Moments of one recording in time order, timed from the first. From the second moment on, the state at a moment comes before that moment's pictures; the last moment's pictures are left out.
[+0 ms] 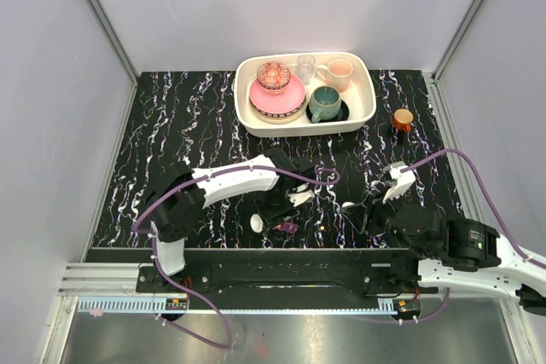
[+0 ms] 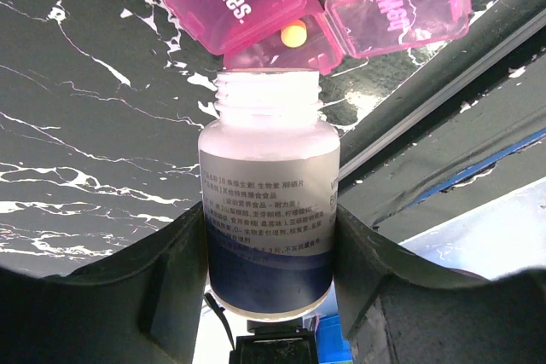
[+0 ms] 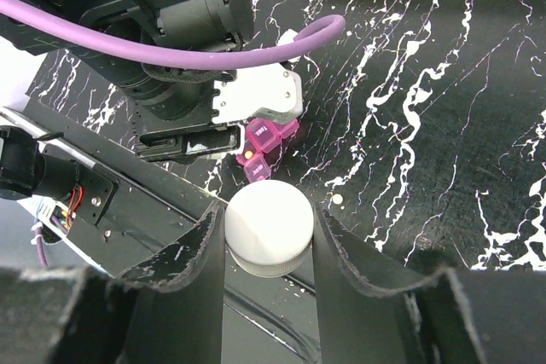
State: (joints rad) left arm -1.01 1.86 1.40 -1.21 0.07 0.03; right arm 1.31 0.46 0.82 -0.84 0.59 0.73
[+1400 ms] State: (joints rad) left arm -1.01 1.88 1.44 -1.24 0.05 0.03; right arm 1.31 0.44 0.82 -0.84 0.59 0.74
